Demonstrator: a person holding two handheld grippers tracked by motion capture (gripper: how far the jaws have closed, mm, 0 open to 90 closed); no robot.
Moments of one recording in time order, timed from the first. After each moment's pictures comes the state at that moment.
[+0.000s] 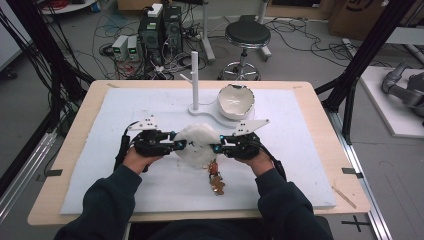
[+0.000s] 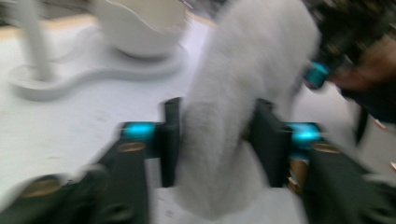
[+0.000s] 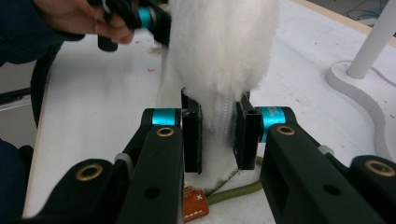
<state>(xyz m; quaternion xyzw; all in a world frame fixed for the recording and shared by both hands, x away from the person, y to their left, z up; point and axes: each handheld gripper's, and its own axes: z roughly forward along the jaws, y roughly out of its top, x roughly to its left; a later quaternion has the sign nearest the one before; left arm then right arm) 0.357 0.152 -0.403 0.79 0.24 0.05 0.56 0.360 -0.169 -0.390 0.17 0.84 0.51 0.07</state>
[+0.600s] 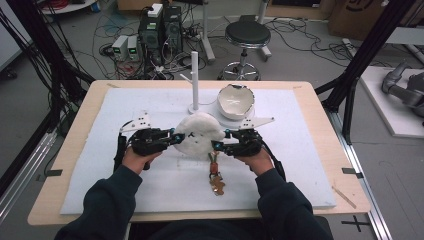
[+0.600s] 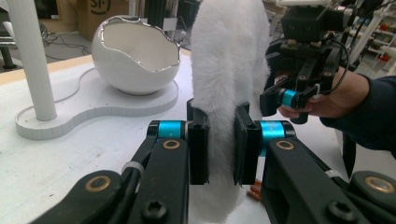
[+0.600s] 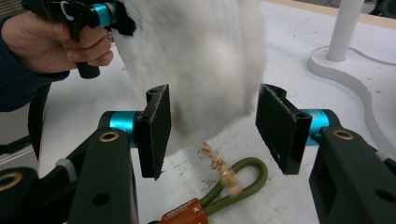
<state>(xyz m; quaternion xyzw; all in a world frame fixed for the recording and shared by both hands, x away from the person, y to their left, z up) 0.354 0.159 -0.393 0.74 0.25 0.07 0.63 0.368 -0.176 -0.398 0.25 0.80 0.54 0.04</state>
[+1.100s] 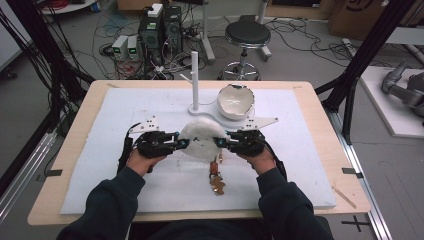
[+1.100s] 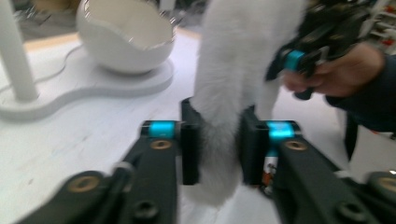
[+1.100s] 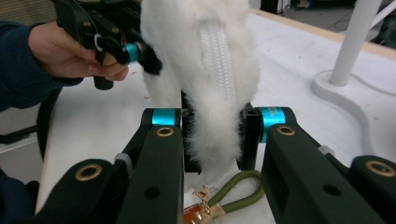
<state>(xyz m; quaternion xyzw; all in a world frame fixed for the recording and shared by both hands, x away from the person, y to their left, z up) 0.356 0.148 -0.403 0.76 0.28 0.06 0.59 0.363 -0.181 -0.387 0.21 0.80 0.55 0.06</state>
